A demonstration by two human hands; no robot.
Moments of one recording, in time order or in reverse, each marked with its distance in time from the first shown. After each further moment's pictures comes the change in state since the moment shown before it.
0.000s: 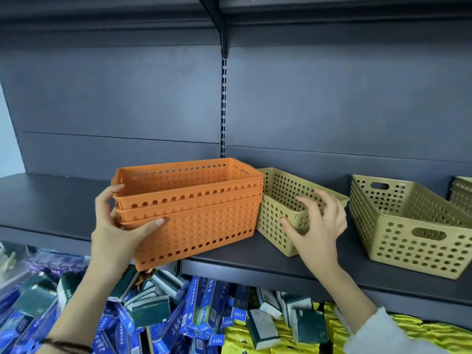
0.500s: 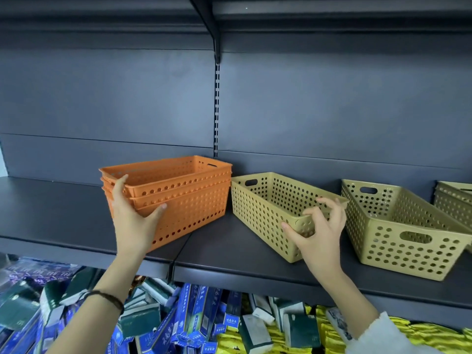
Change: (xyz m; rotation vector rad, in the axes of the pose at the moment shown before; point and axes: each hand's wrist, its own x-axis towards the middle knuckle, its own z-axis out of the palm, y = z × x) left_hand 0.043 -0.030 0.045 0.163 0.130 0.069; right_hand 0.005 0.010 -0.012 0.081 0.062 0.008
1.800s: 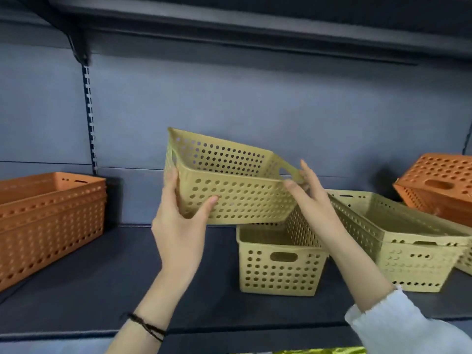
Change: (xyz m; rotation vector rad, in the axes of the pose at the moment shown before) left_hand -0.140 0.208 0.246 -0.378 -0.109 0.098; right_hand 0.131 0.141 -0.178 0.453 -0.222 0.384
